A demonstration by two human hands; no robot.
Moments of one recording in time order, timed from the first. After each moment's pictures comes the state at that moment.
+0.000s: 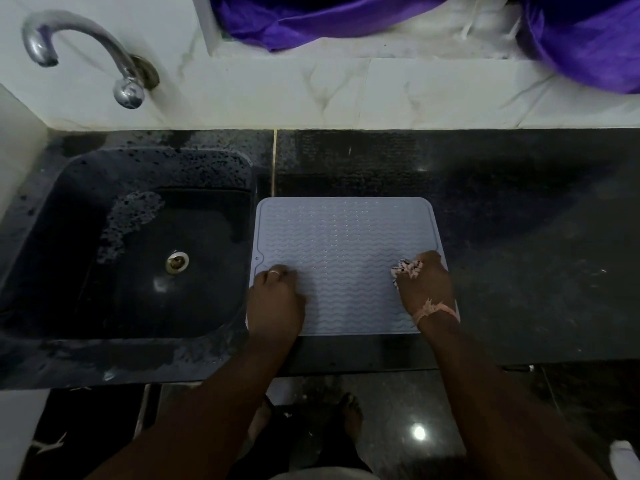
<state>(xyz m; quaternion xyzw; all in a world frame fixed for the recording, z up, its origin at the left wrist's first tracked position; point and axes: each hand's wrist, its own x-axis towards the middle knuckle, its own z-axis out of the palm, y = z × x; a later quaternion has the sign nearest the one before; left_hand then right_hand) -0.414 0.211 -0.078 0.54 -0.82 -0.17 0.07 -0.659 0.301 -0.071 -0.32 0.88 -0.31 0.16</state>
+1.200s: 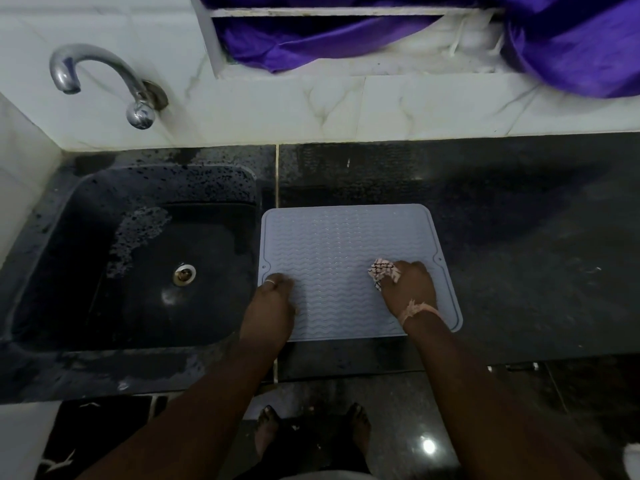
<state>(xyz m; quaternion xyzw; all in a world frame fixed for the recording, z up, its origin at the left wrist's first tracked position) -0.384 0.199 -0.081 0.50 -0.83 -0.25 0.07 -0.632 0.286 -0.072 -0.39 0.86 -0.27 0.16</state>
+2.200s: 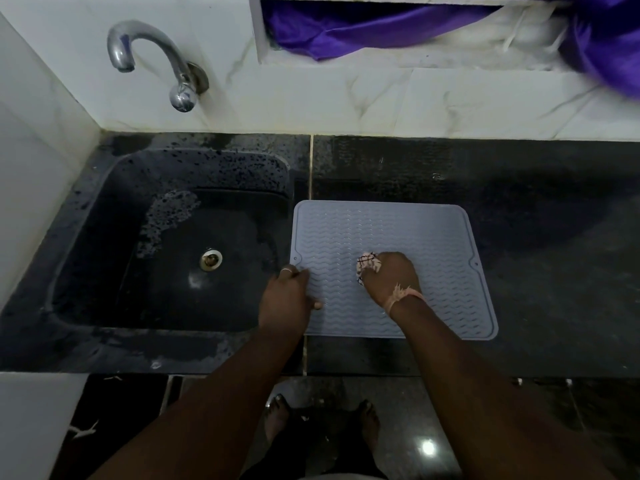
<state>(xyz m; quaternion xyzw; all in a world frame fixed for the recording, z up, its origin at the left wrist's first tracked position) -0.365 0.183 -0.086 0.54 -0.82 -0.20 0.05 -0.565 0.228 -0.062 -0.42 0.84 -0.26 0.24</state>
